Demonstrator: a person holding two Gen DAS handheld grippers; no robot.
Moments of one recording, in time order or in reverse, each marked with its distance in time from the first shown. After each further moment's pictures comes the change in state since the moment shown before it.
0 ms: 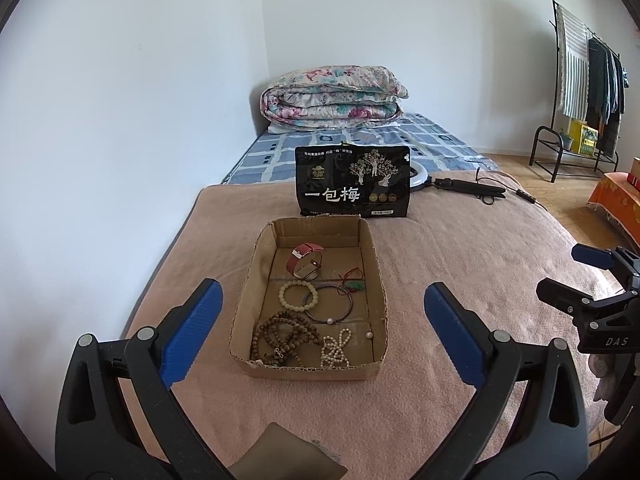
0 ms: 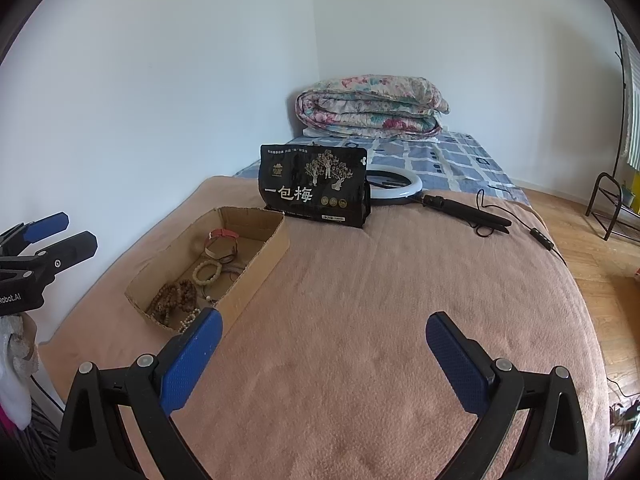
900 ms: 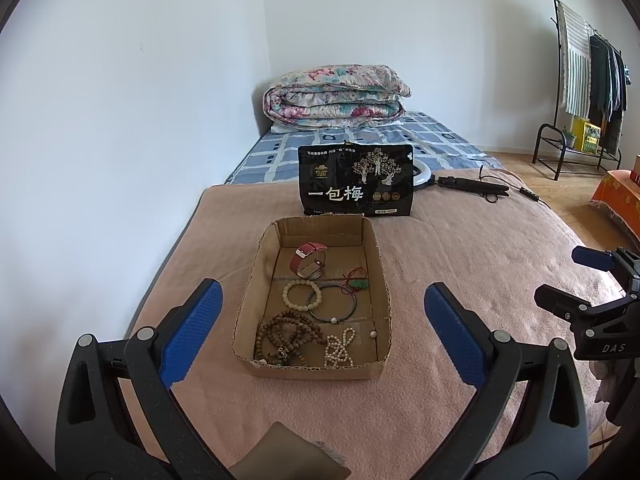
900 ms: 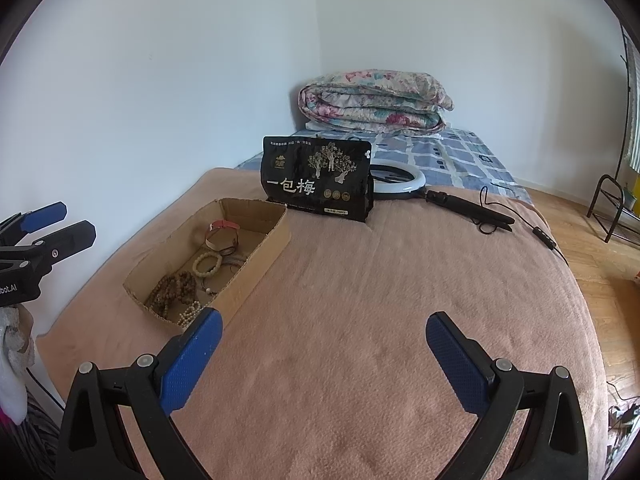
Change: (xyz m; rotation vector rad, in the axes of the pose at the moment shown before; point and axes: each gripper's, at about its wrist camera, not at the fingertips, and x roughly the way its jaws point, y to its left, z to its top) left arm 0.000 -0.001 -0.001 0.010 -0.001 0.013; right arm 0.006 0.002 -0.006 -0.020 0.022 0.001
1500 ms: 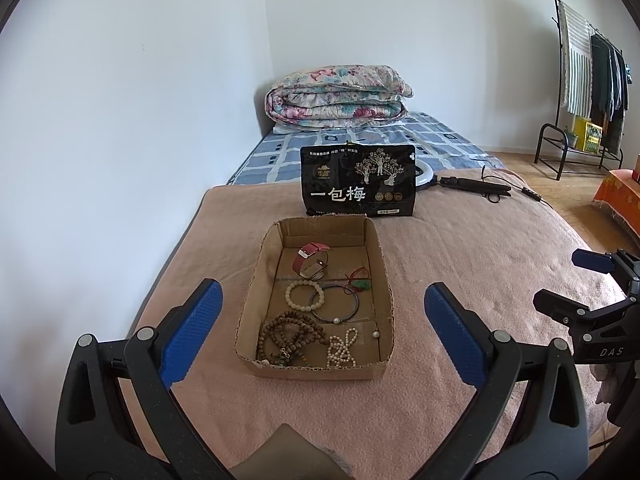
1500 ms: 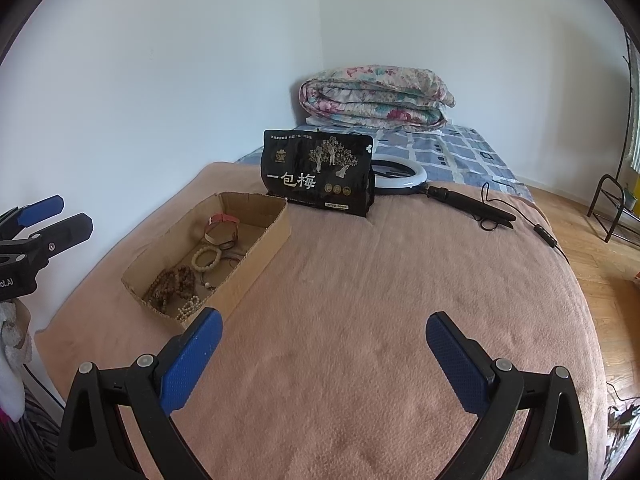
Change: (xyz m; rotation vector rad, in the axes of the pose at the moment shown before) left arm 0.001 0.000 0.000 -0.002 -0.001 0.002; right arm 0.004 0.000 -0.002 -0.006 0.017 0.001
